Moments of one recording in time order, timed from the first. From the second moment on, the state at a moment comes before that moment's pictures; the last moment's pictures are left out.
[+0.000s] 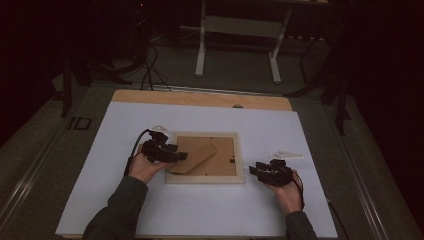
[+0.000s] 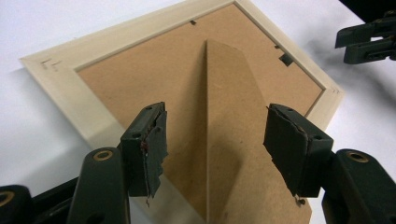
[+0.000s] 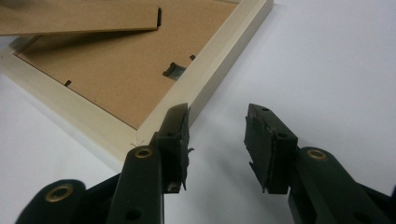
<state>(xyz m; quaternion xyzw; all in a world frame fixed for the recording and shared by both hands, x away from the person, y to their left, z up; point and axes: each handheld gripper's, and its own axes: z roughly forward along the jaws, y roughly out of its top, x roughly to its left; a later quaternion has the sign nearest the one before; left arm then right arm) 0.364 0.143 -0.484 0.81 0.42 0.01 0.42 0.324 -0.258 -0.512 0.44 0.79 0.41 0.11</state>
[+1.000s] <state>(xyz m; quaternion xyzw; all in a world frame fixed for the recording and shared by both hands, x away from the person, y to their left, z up) 0.380 0.117 -0.502 0.82 0.40 -0.04 0.40 0.327 -0.257 -0.517 0.44 0.80 0.40 0.10</state>
